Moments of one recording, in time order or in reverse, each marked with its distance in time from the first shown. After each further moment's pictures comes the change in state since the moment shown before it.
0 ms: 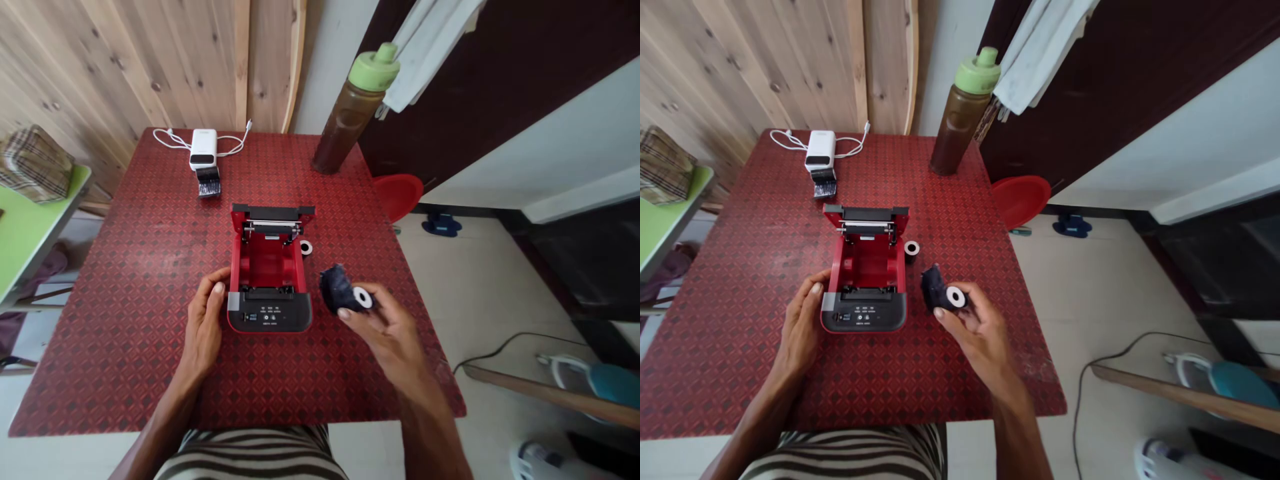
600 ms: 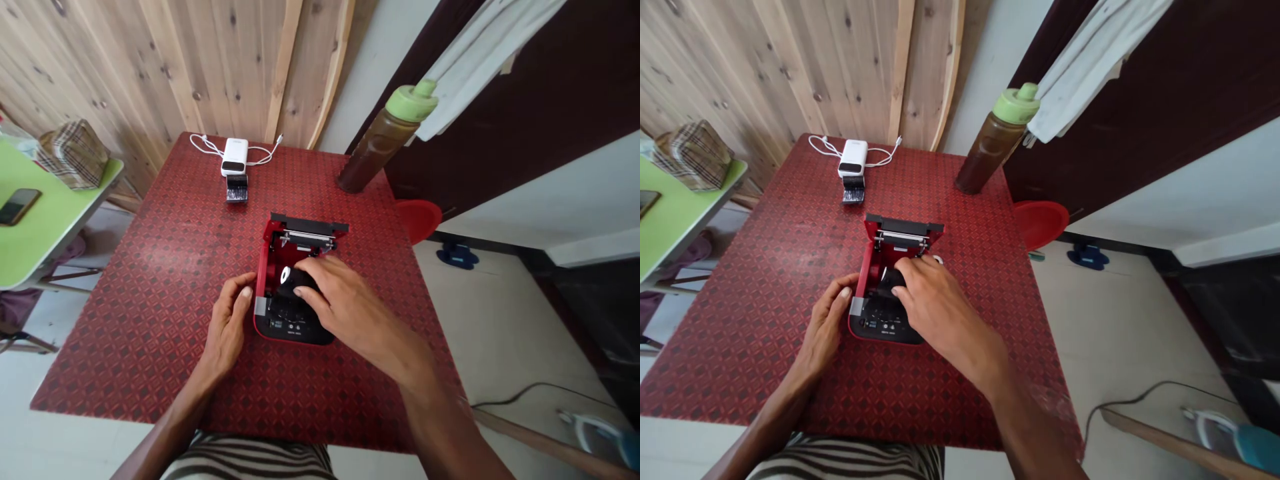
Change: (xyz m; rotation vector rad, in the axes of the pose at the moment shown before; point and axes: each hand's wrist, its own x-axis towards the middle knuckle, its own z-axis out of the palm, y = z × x) left_hand -0.002 0.005 0.002 -0.043 -0.024 -0.003; right_hand 0.064 -0.092 0.073 -0.813 -0.462 -0.536
